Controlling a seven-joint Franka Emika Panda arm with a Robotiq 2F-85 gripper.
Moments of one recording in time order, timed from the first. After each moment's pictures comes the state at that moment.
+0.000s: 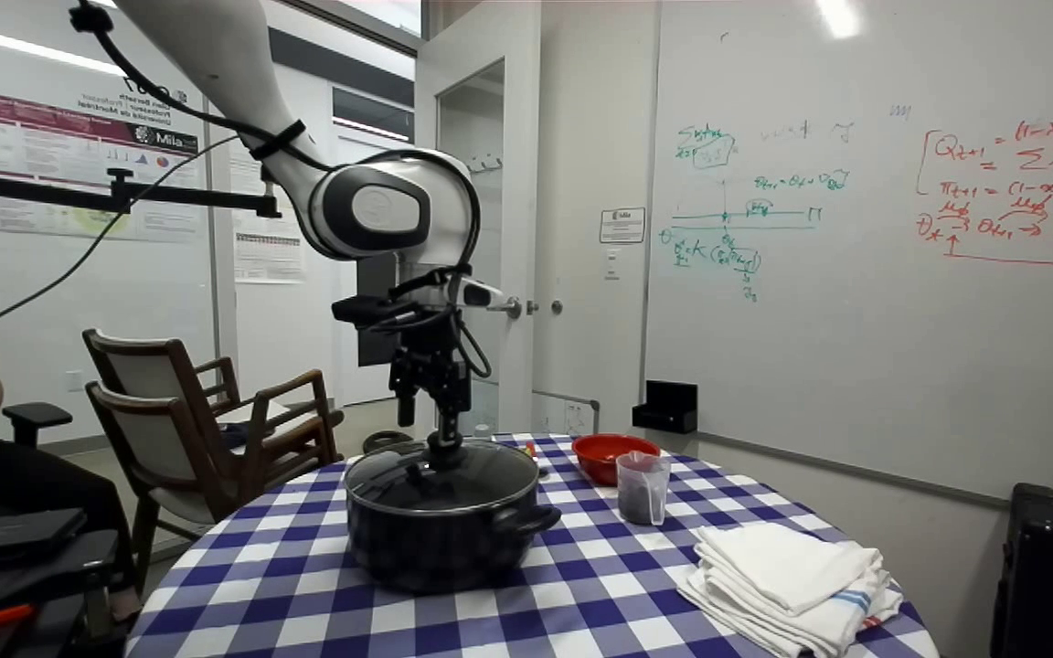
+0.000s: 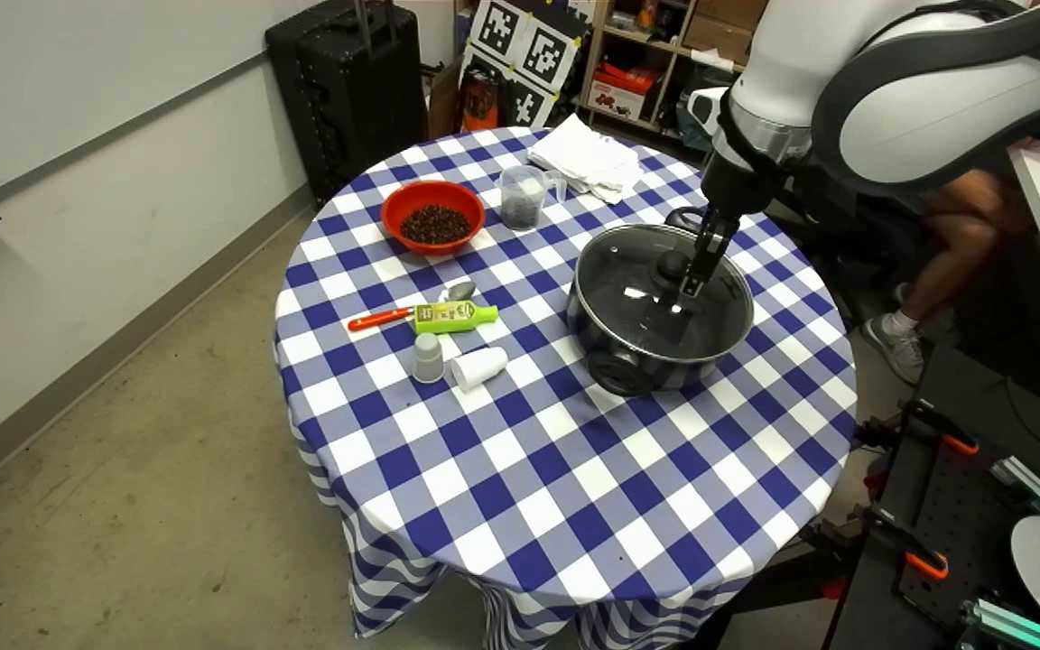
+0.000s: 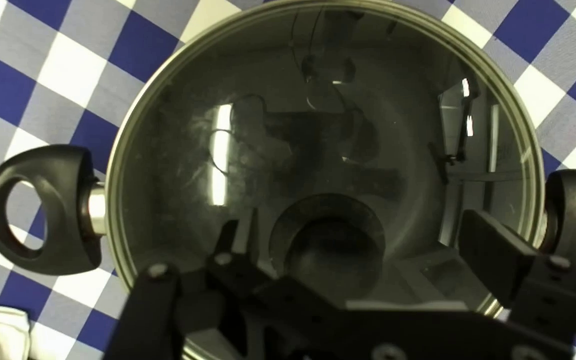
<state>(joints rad) 0.00 0.23 0.05 -2.20 -0.03 2.39 -0.20</state>
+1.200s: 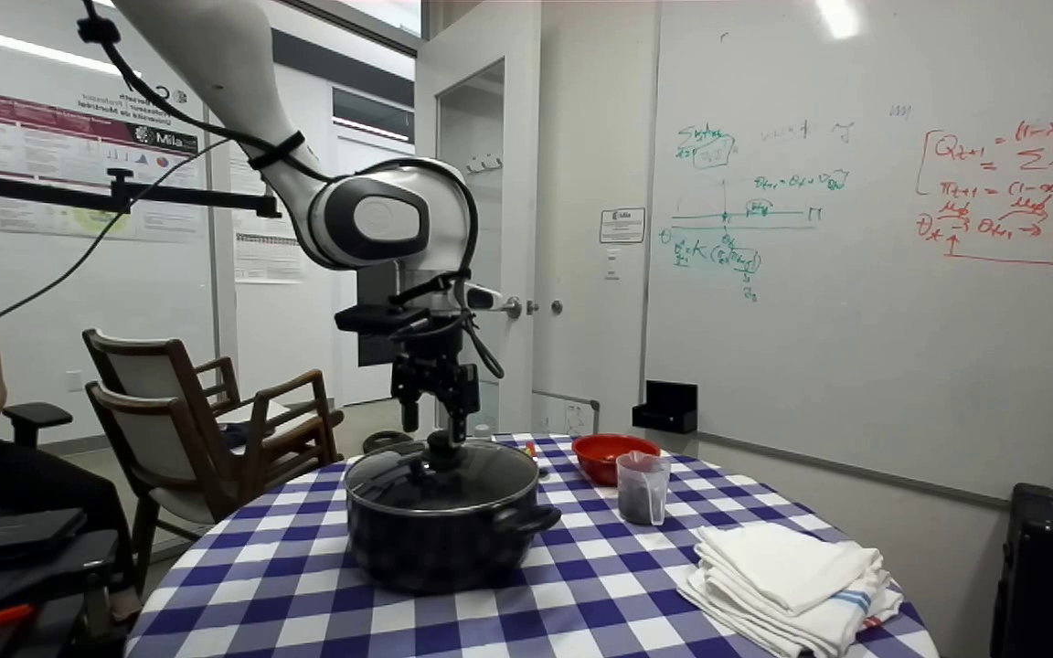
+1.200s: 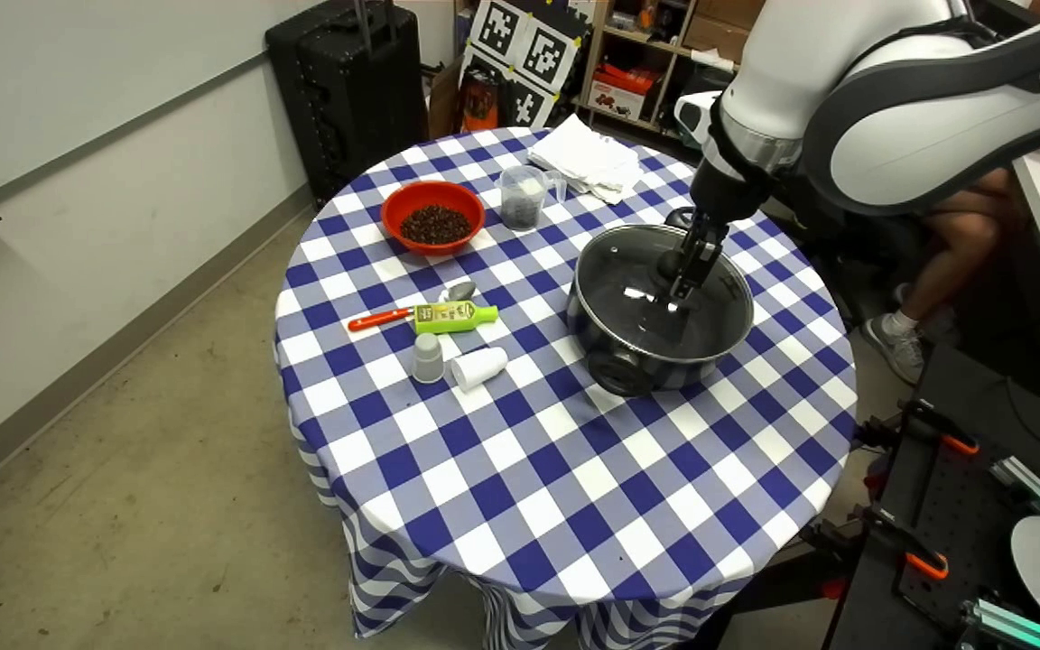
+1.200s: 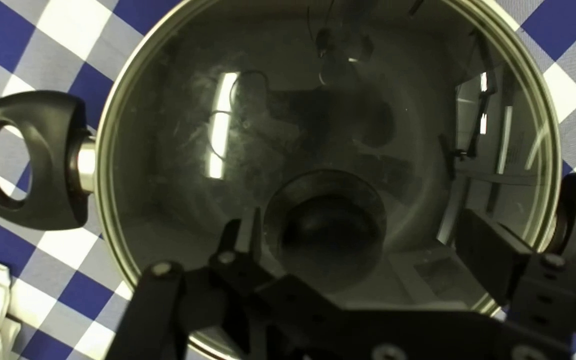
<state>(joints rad) 0.01 0.25 0.05 -2.20 -0.06 2.46 -0.26</state>
